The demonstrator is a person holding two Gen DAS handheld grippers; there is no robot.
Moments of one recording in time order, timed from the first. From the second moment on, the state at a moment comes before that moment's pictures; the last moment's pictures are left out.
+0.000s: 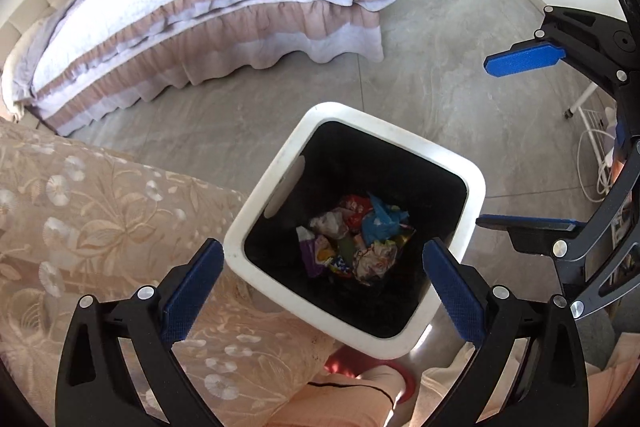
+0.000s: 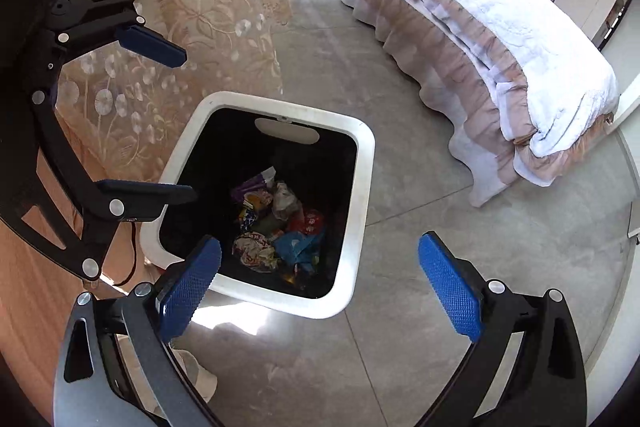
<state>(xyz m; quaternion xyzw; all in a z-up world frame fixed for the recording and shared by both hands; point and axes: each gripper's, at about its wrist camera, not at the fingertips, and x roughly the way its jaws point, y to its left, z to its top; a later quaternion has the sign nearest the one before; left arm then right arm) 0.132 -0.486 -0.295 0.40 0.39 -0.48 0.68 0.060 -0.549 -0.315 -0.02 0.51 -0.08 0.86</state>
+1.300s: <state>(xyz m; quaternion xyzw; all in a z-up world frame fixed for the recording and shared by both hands) 0.118 -0.215 -0.017 0.08 0.20 -0.14 0.97 0.082 -0.371 -0.061 -0.05 0.16 -0.05 0.98</state>
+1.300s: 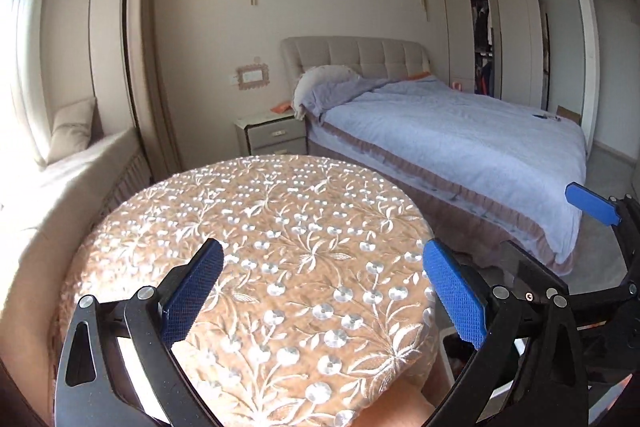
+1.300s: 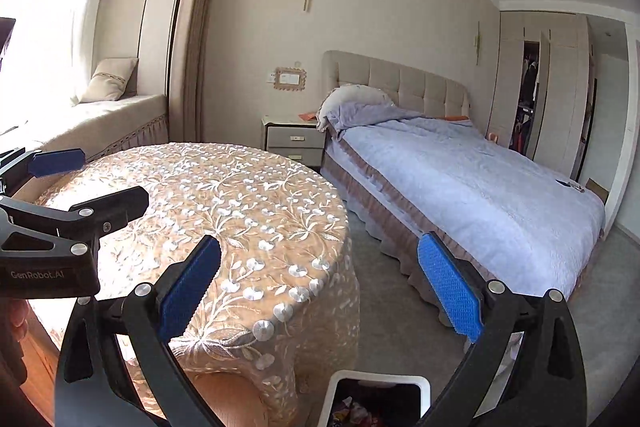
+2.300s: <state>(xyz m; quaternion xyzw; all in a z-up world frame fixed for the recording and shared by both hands) 0.038 -0.093 0.016 0.04 0.16 0.00 0.99 0.045 -0.265 -0.017 -0.03 0.10 0.05 0.99</state>
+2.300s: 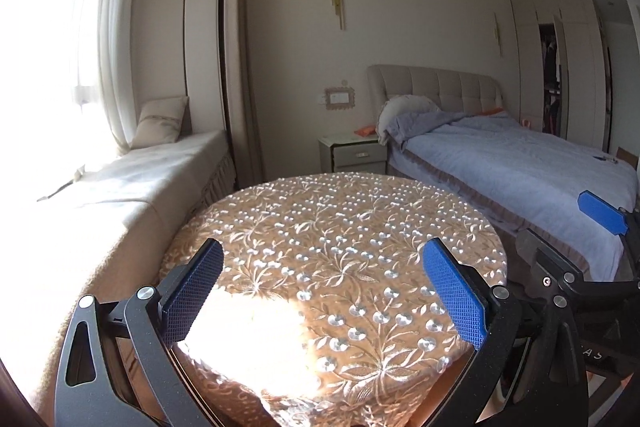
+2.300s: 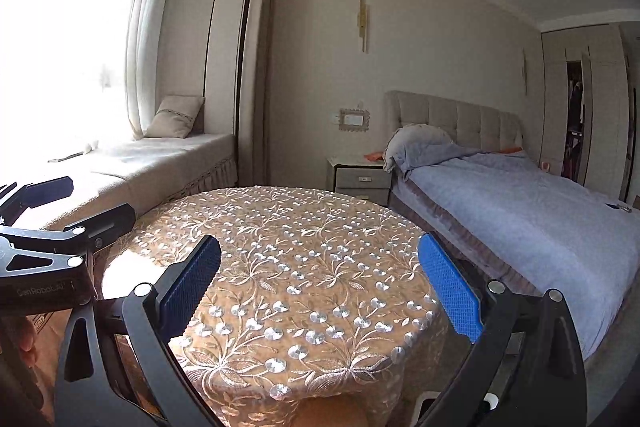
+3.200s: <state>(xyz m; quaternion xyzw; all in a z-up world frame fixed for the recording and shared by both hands) 0.032 -0.104 0.016 0.05 0.16 0.02 0.99 0.043 -0.269 -0.022 -0.03 0.10 0.05 0.99</state>
